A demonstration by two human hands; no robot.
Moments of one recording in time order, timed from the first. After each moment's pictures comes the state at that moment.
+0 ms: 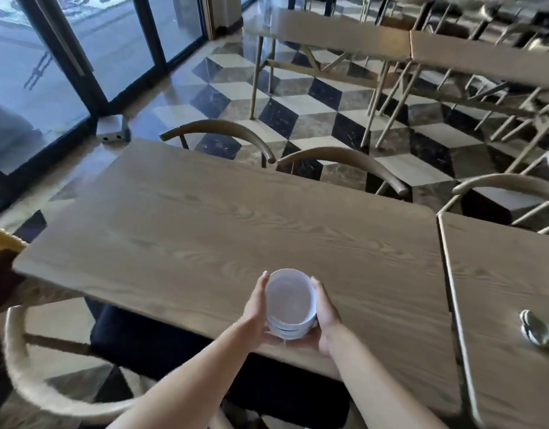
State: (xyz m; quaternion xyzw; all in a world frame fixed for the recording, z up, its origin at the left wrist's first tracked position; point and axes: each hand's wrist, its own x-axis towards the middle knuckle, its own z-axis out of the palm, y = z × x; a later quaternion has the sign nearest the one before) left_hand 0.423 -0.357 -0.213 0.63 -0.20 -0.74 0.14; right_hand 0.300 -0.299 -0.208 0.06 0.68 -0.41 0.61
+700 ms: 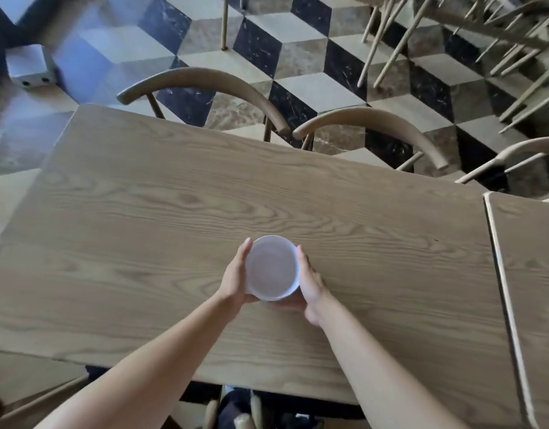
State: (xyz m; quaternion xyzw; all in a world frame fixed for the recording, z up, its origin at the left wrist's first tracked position) left_hand 0.486 -0.585 -0.273 0.59 -0.26 -0.76 0.12; right_hand 0.359 -0.510 -0.258 0.01 0.72 -0.38 0.59
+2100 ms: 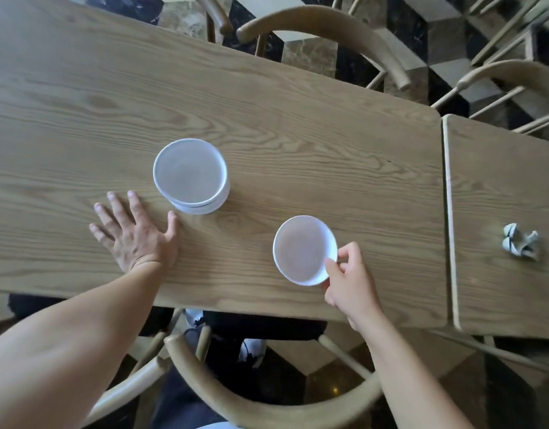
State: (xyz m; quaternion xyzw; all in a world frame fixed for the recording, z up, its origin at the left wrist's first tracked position) left_hand 0.527 -0.506 -0.393 0.73 -0.67 -0.14 0.03; right_hand 0.281 -0.290 -0.256 -0.14 0.87 -0.30 0.37
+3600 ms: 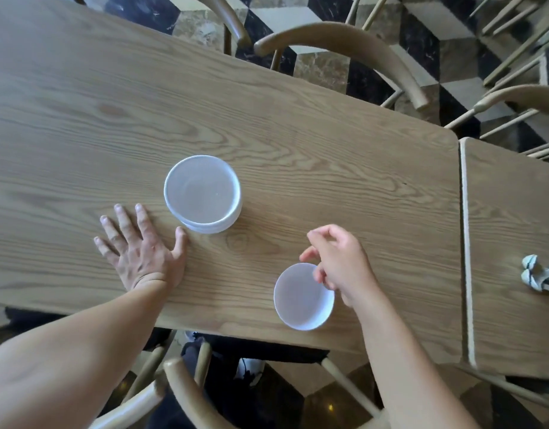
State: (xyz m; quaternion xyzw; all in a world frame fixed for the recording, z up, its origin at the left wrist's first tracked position) left_hand 0.524 -0.508 -0.387 0.73 -0.67 -0.14 0.02; right_hand 0.274 -0.385 -0.241 -0.12 0.82 -0.33 0.46
